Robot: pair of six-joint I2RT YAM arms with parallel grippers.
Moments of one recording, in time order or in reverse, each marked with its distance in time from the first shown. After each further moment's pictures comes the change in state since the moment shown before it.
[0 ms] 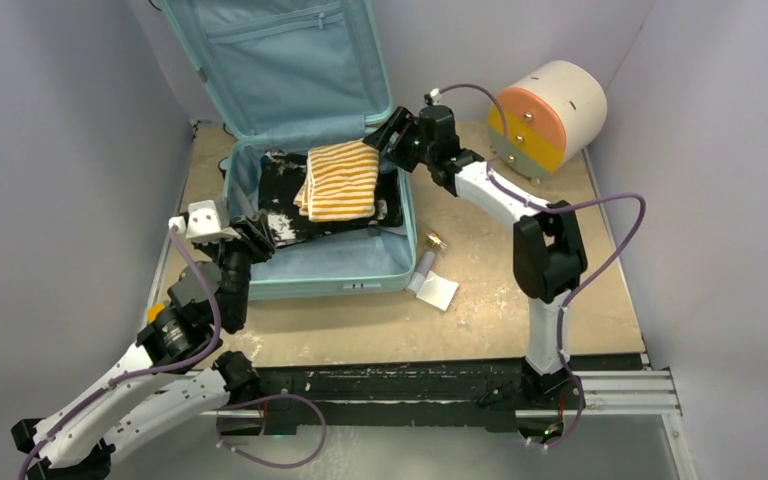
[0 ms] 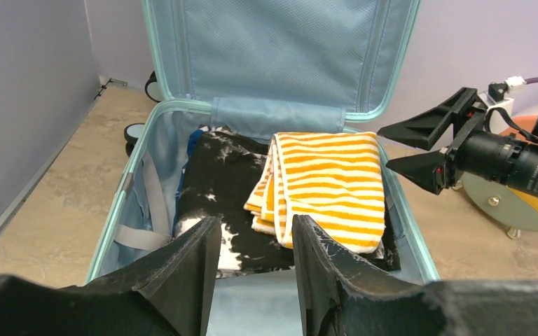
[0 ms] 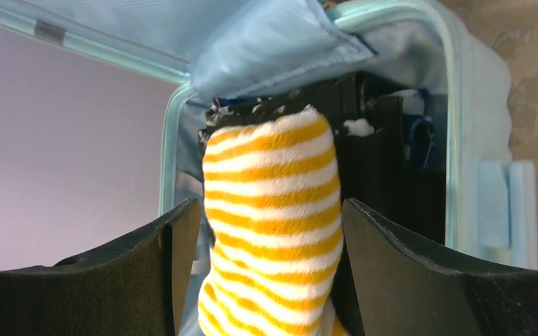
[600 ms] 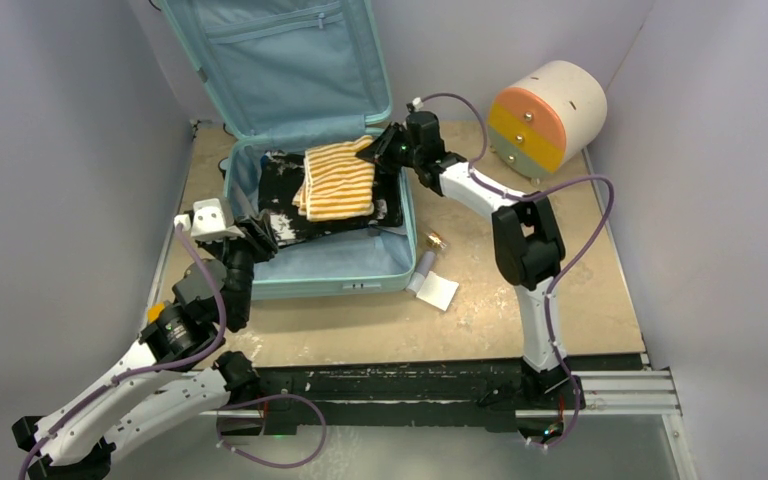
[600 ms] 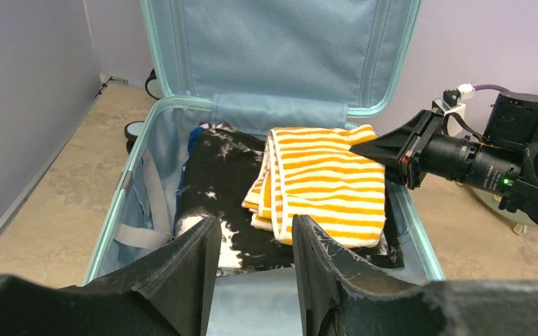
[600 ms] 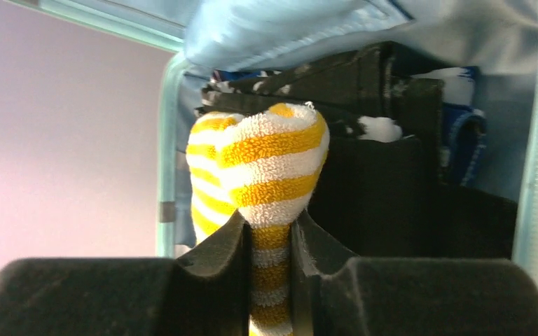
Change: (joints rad) left arm 0.000 0.019 0.000 0.000 0.000 0.000; right arm -0.001 0.187 0.129 0.018 -0.136 0.027
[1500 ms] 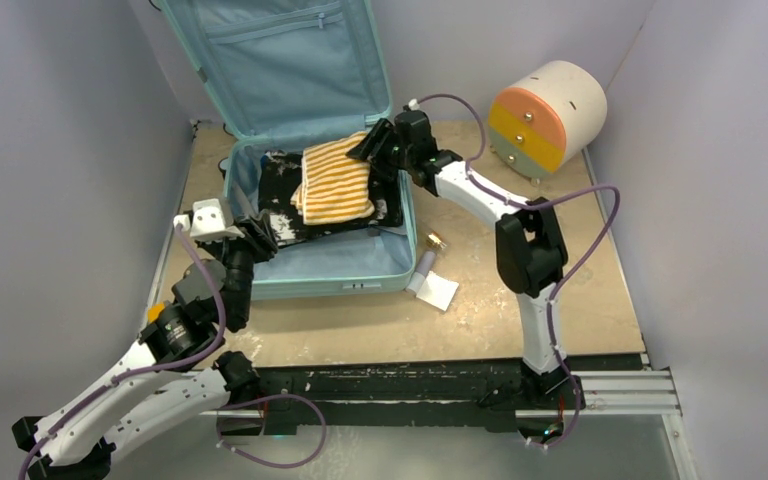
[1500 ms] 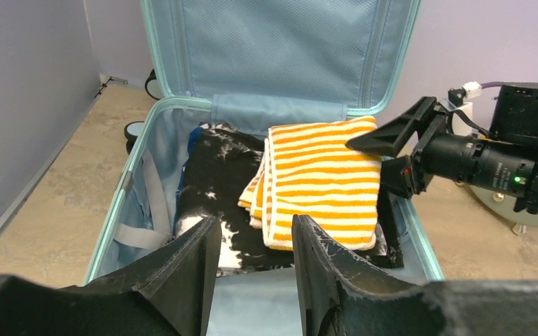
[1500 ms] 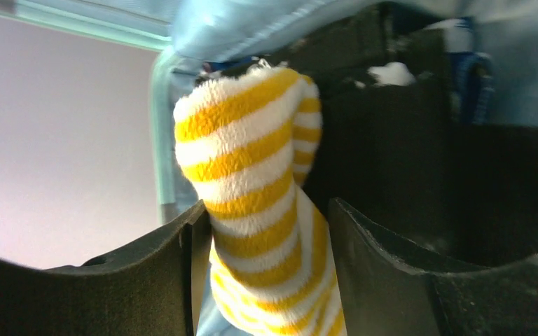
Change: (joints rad) left arm 0.000 0.000 0.000 0.000 0.000 0.000; right arm 0.058 -0.043 0.037 -0.106 0.113 0.086
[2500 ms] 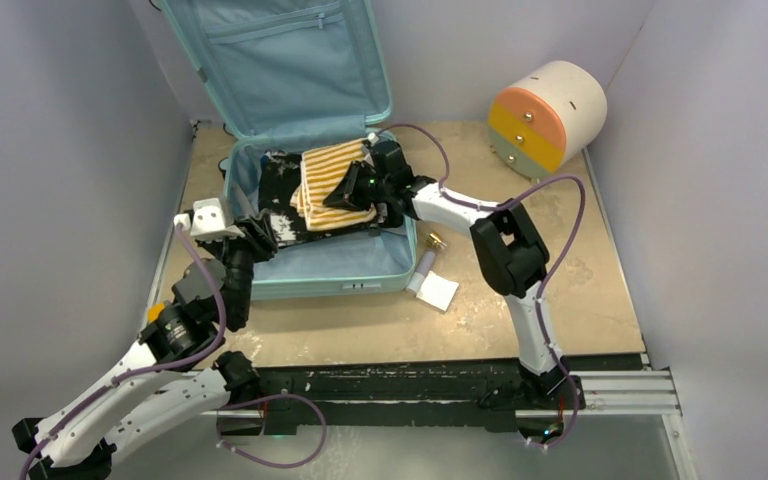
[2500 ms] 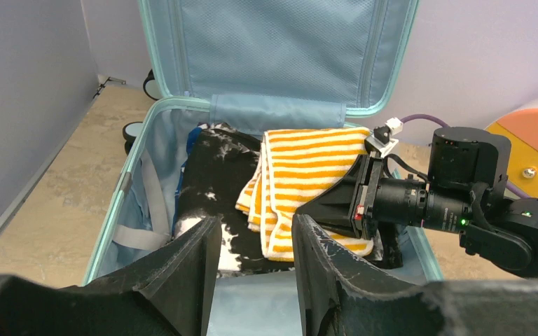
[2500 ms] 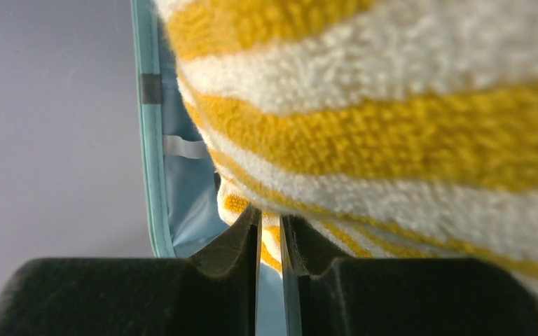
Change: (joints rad) left arm 0.013 -0.002 0.000 0.000 0.018 0.000; right arm 0.103 0.049 -0.135 0.122 -0.251 -0.052
